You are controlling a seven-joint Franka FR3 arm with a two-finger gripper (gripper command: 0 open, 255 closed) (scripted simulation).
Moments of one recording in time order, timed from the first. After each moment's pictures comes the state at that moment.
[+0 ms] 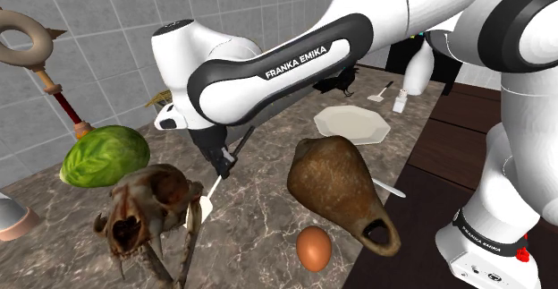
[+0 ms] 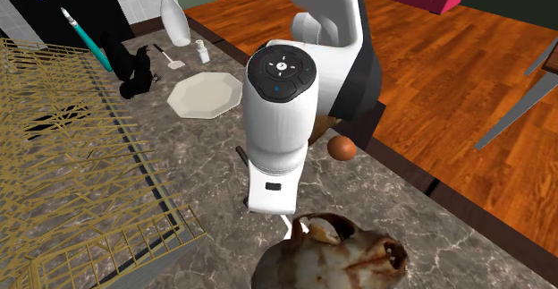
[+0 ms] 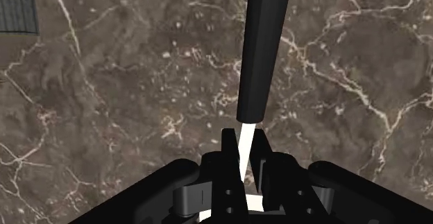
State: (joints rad) arm 0.51 0.43 0.23 -1.52 -0.16 1.89 -0.89
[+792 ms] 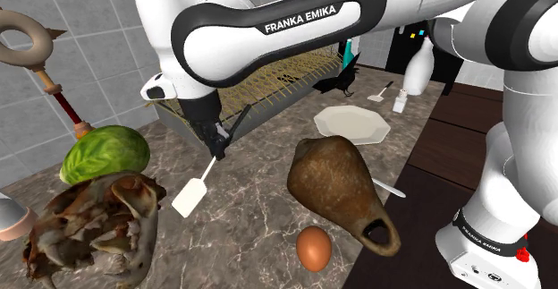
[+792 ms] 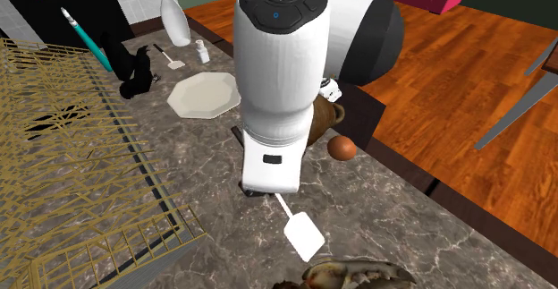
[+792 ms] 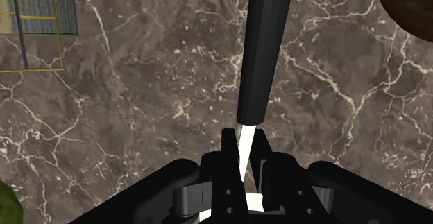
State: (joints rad) arm 0.51 0.41 0.24 -1.38 -0.15 1.74 -0.90
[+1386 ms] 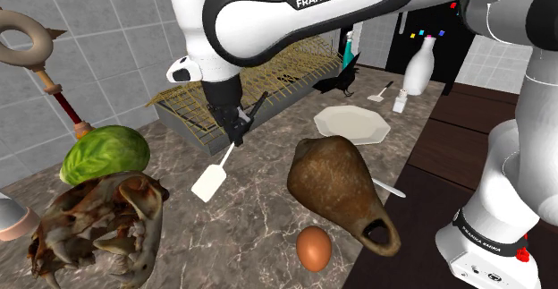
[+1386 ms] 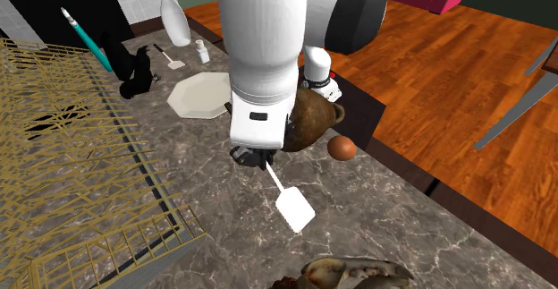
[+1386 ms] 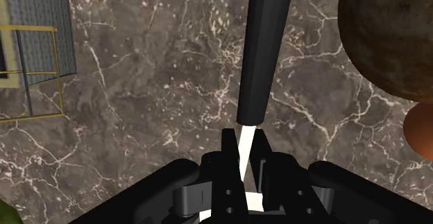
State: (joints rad) arm 0.46 0.26 0.23 -1.54 -0.12 1.76 -0.96
